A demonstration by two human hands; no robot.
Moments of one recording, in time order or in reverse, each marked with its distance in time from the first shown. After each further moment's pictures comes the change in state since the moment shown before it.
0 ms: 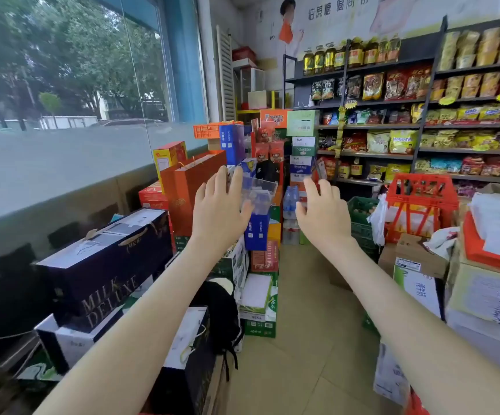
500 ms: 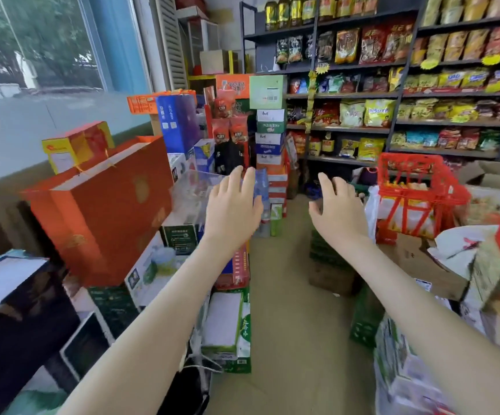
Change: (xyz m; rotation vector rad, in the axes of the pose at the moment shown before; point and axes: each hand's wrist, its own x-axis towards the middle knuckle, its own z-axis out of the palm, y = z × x) left_hand 0.209 0.013 0.402 -0.259 -0.119 0.131; right_hand 0.264 0.180 0.271 -0.074 -0.079 0.166
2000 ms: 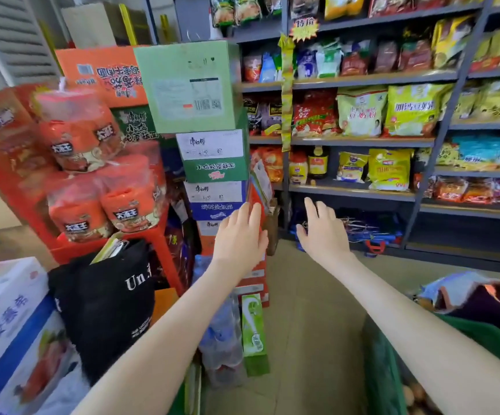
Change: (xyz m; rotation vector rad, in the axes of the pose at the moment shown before) left_hand 0.808 -0.261 1.109 -0.088 -0.424 0.092; right_hand 1.047 0.396 0.811 -0.109 -0.199 0.189
